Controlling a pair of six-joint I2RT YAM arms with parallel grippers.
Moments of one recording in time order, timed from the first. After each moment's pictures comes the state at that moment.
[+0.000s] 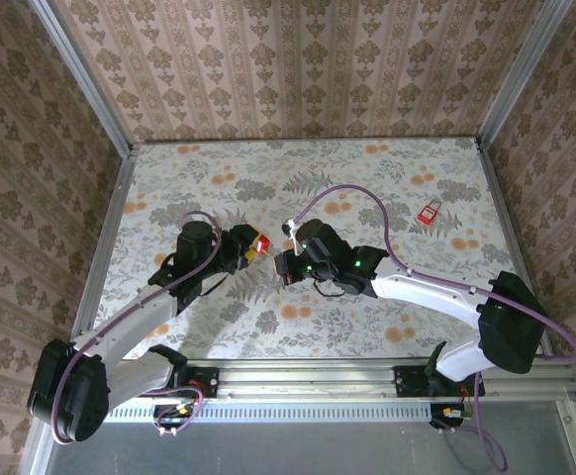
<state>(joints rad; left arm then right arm) -0.51 1.06 0.54 0.10 0.34 -1.48 0.91 1.46 1.02 -0.20 -0.05 0.57</state>
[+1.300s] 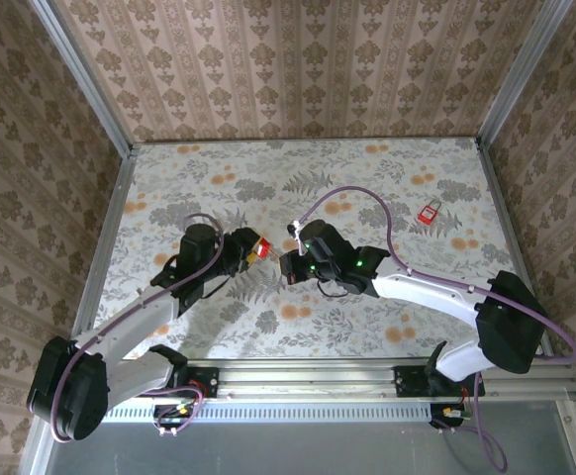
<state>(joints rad) -0.53 1.06 0.51 0.10 0.29 -1.44 0.89 1.46 0.98 -0.19 -0.06 0.60</state>
